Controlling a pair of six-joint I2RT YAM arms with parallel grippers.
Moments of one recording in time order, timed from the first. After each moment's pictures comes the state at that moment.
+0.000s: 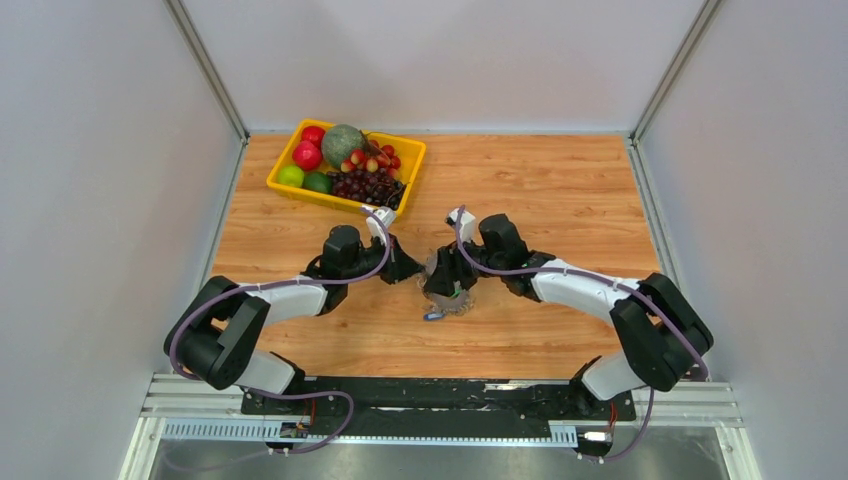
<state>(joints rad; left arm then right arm) -0.52 1.43 0.49 0.61 0.57 -0.51 0.67 1.47 0.75 0.15 -0.53 0.34</state>
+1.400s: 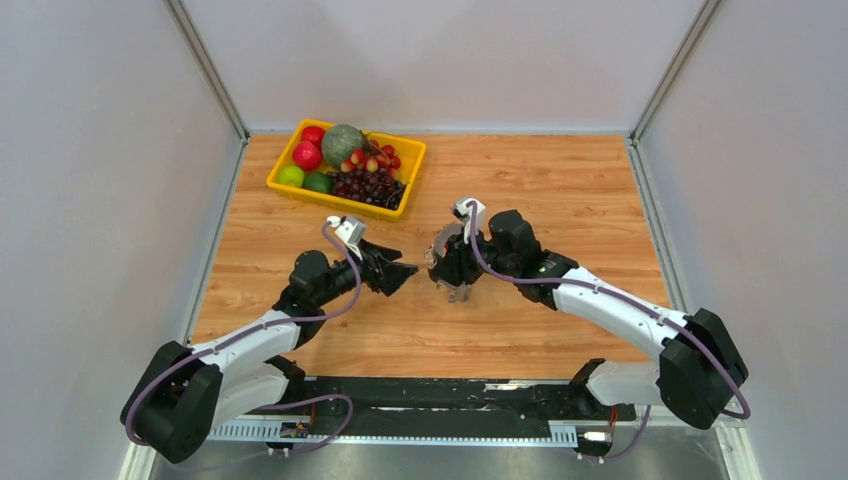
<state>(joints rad) -0.52 1.05 0.29 0.71 0.44 -0.45 0.73 1.27 0.77 0.03 -0.38 0.31</state>
